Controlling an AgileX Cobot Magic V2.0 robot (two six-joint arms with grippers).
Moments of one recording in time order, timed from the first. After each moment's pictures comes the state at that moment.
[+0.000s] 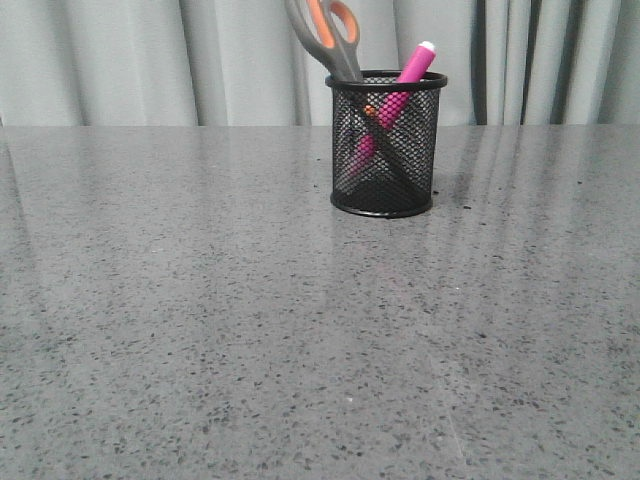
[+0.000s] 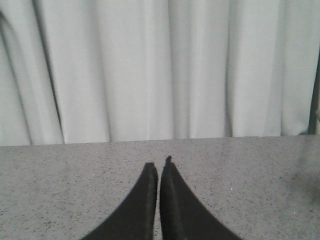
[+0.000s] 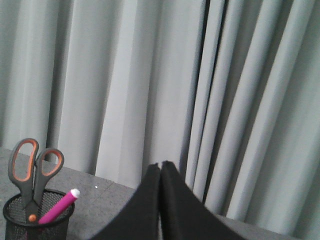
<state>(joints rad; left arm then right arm) -0.18 0.44 -0.41 -1.14 -0.01 1.17 0.17 0.37 -0.44 -0.14 -0.06 -0.09</state>
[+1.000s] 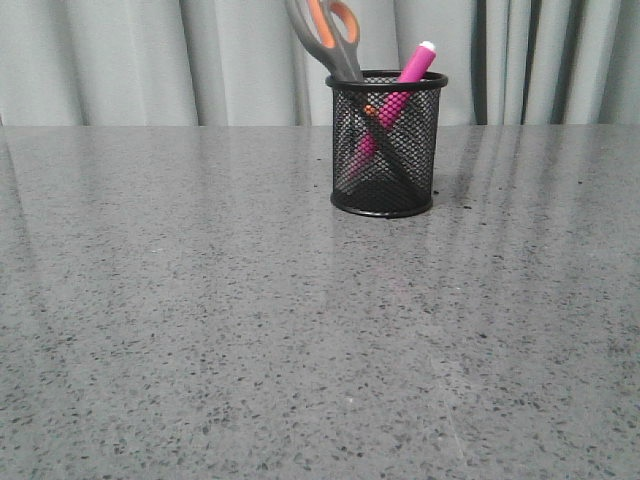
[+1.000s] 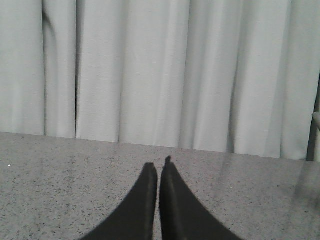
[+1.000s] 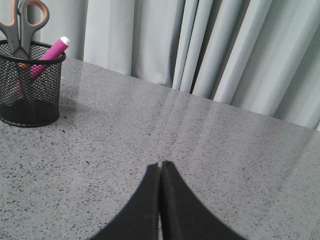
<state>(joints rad) -0.18 0.00 -0.10 -1.24 -0.05 1.17 0.16 -0.01 -0.19 -0.17 0.34 -0.10</state>
